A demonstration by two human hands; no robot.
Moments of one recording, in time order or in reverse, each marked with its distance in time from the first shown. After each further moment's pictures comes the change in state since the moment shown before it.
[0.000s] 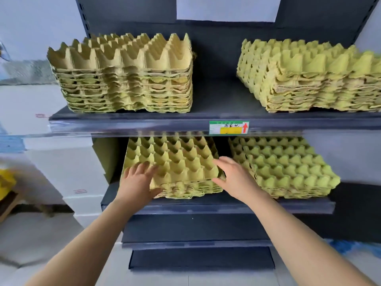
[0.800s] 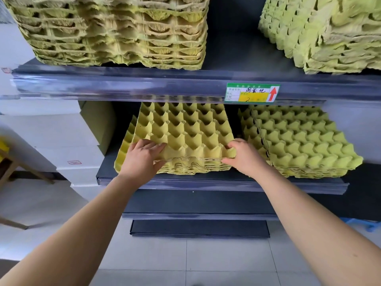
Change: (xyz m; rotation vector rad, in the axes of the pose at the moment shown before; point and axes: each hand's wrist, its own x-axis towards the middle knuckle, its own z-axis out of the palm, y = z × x) left_hand 0.028 -0.016 0.060 -0.069 0.209 0.156; right_hand 0.040 0.044 0.049 0.044 -0.072 0.139
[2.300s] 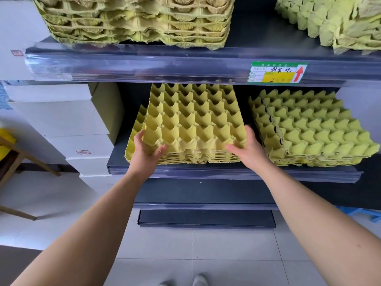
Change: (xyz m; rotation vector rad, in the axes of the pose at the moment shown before) left_hand -0.029 -0.015 0.017 -0.981 -0.024 -0.658; right_hand -0.014 -0.019 0.035 0.517 0.037 0.255
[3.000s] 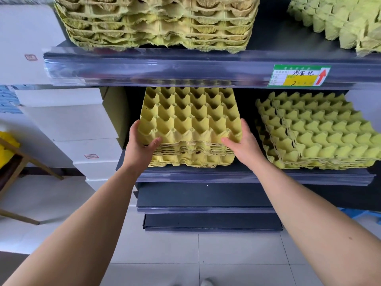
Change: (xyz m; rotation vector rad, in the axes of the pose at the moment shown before) left_hand 0.039 -0.006 -0.043 -0.021 0.062 0.090; right_hand 0.013 -0.044 0.037 0.068 0.080 -0.035
